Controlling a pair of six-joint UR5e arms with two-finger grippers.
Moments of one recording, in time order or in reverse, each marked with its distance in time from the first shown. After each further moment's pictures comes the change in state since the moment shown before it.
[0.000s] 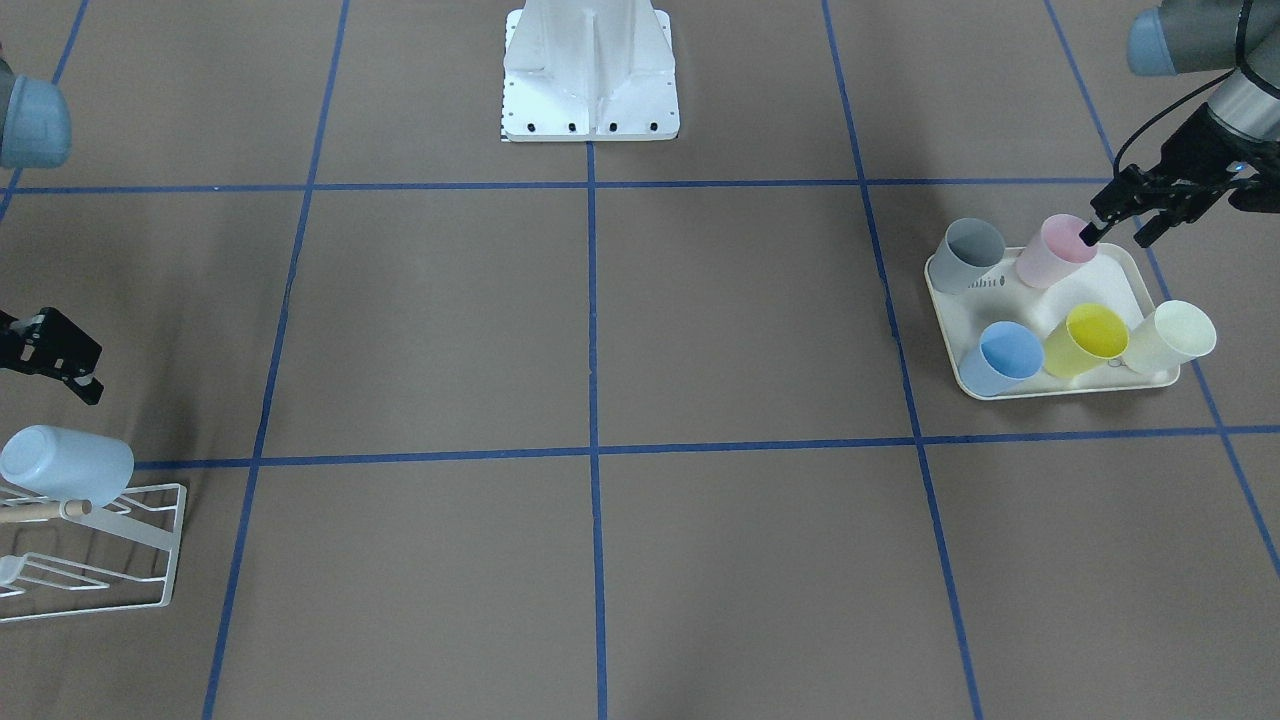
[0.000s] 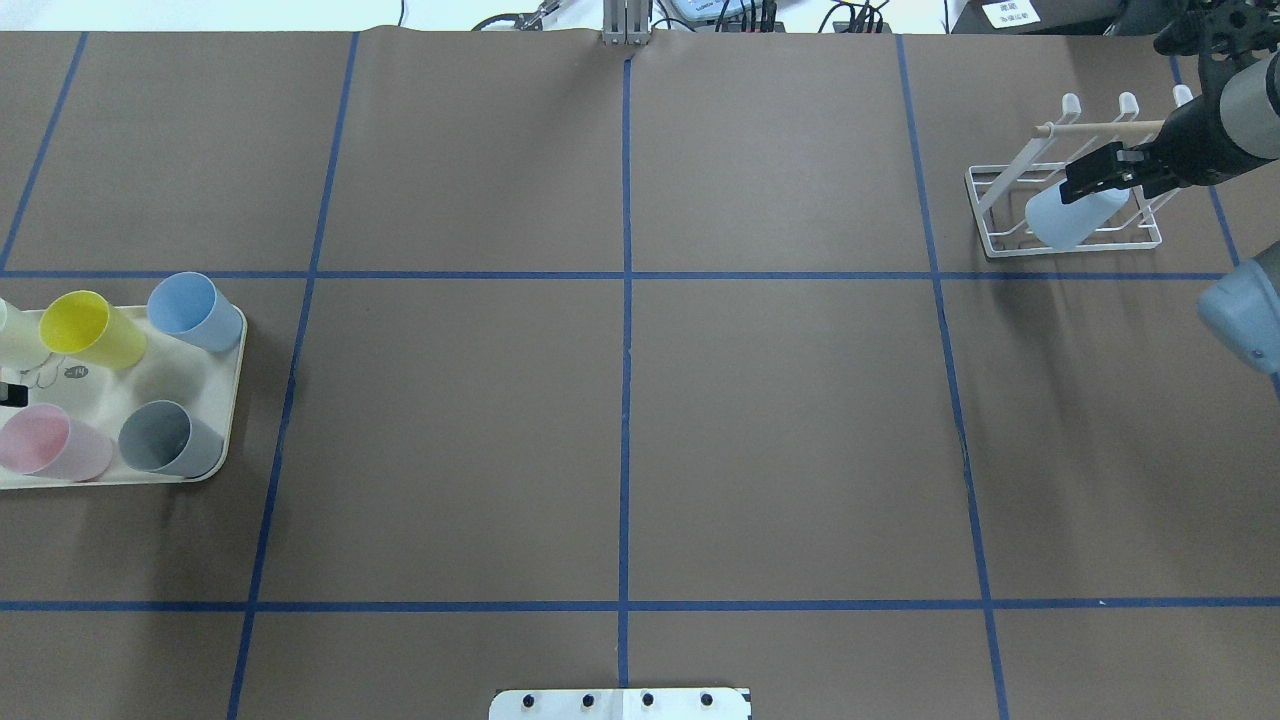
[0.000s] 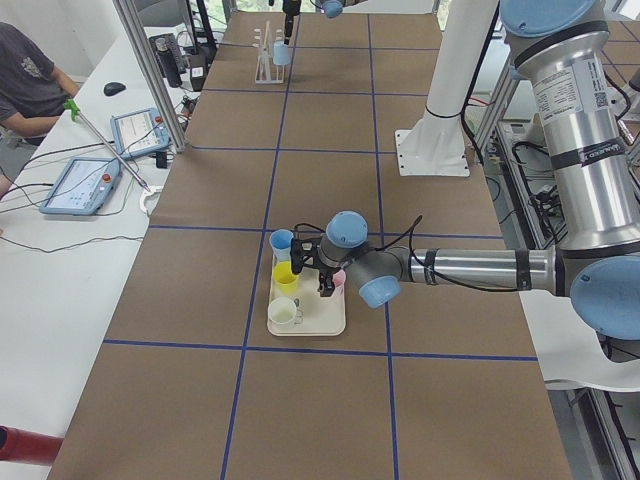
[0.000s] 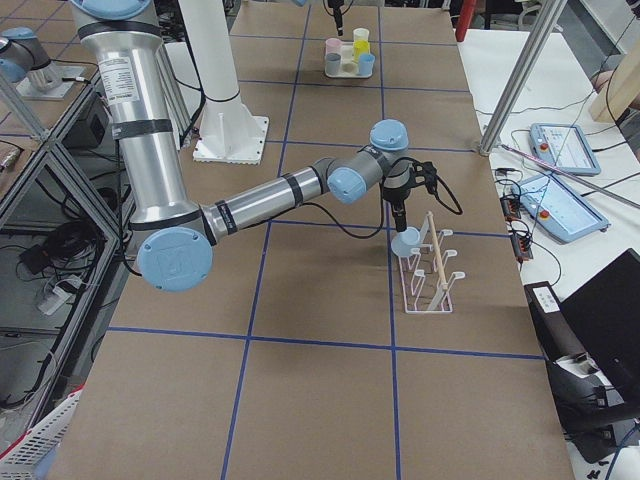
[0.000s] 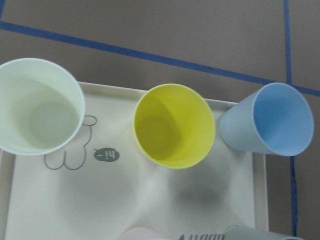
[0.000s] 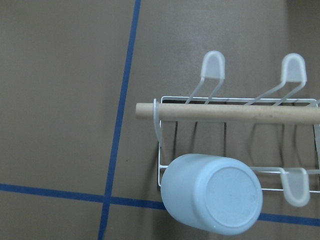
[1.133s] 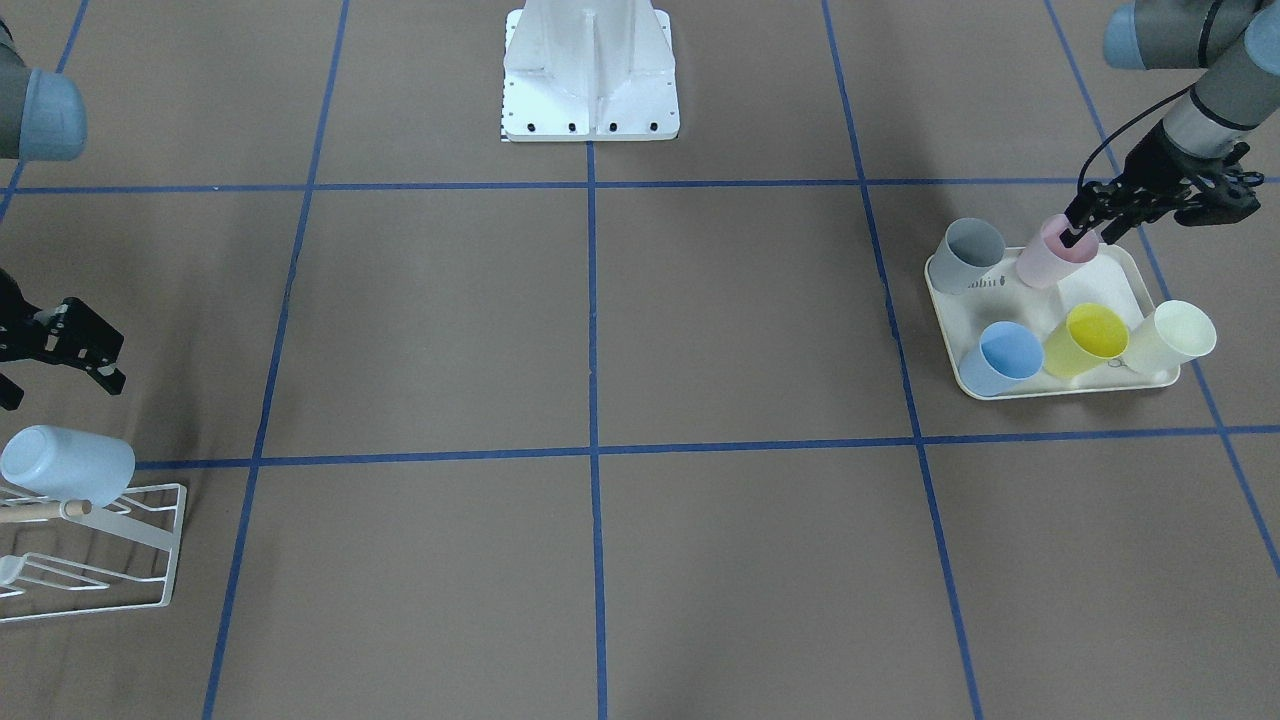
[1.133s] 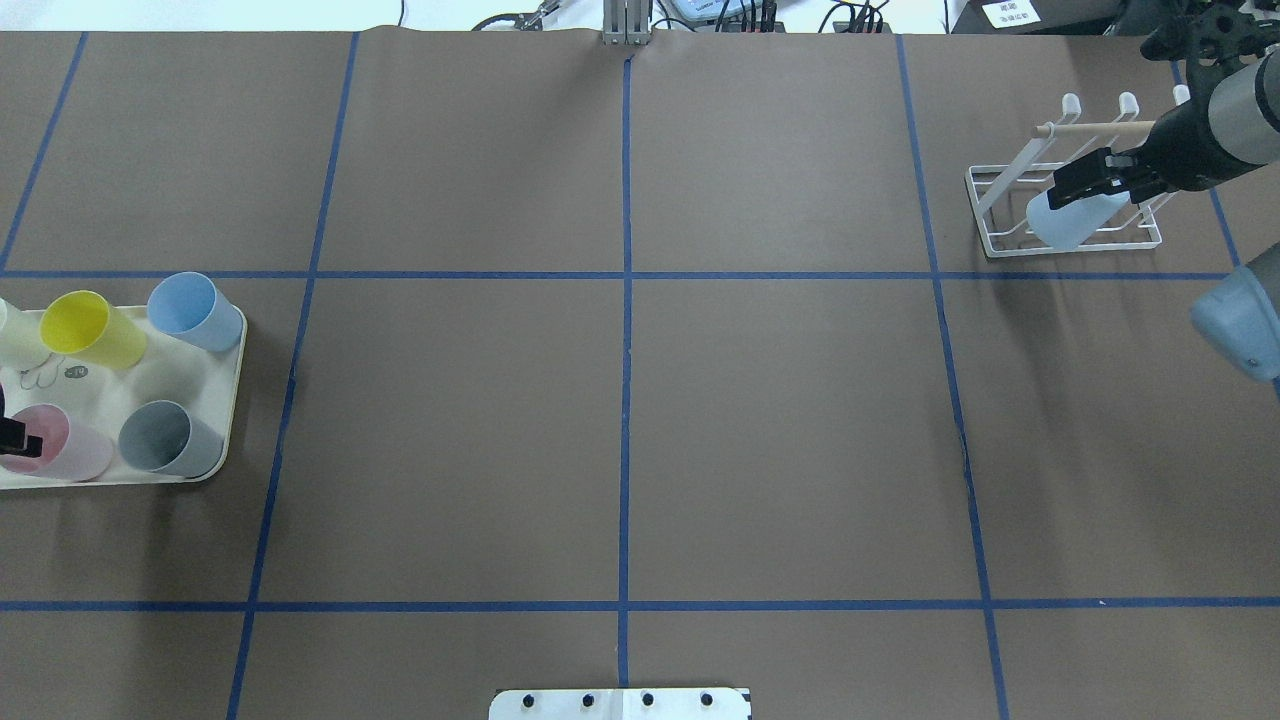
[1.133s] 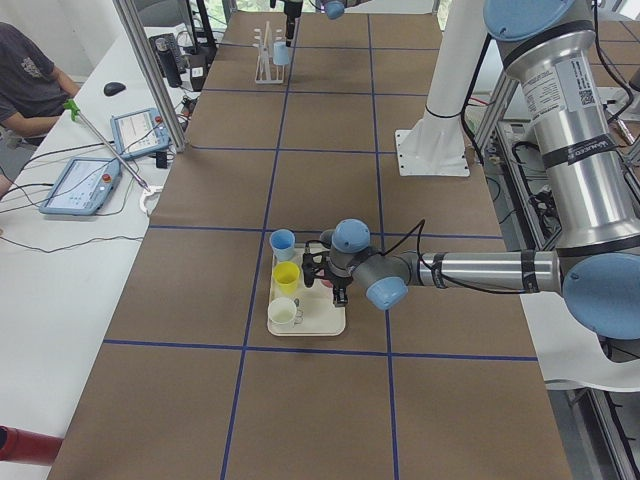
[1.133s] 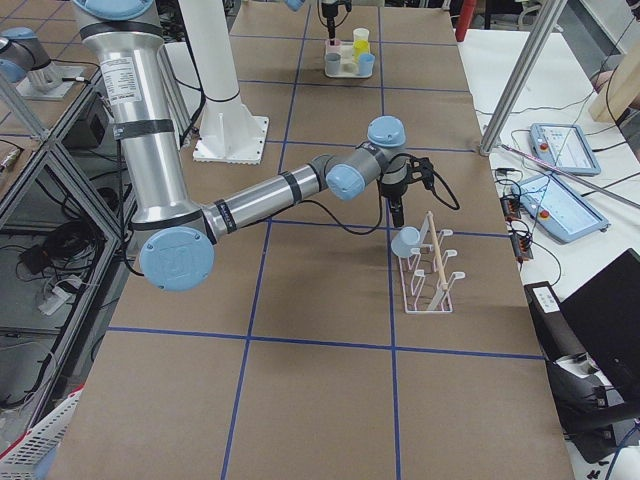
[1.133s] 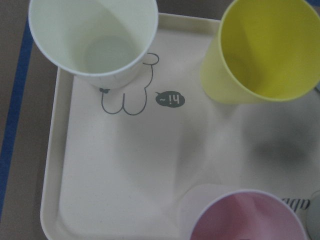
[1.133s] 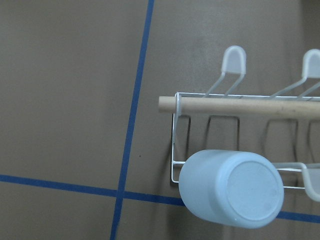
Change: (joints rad) left arm 0.092 0.005 0.013 0.063 0.026 -0.007; right arm -0.013 -0.003 0.028 -0.002 0.008 0.007
